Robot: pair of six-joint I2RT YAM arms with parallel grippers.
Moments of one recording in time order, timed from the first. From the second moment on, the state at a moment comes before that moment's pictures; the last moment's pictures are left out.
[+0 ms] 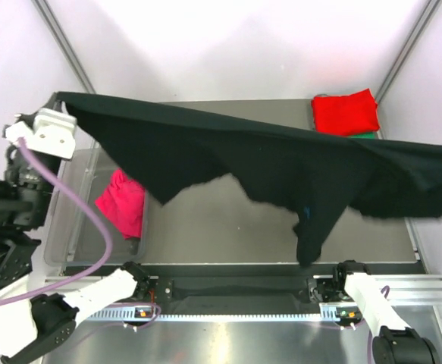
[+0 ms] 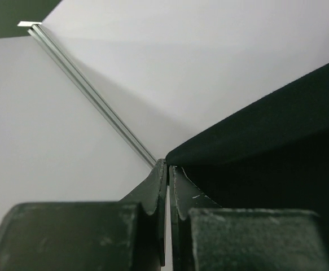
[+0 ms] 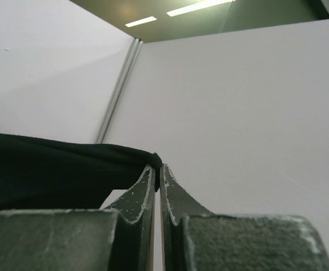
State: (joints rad) left arm -0.60 0.93 1.94 -0.64 -0.39 0.79; right arm -0.03 0.75 2.23 -0.80 0.19 -0.64
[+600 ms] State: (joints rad) left arm -0.57 1.09 1.59 -0.46 -0.42 0.88; right arm -0.03 0.87 1.65 -0.49 0.23 -0.79
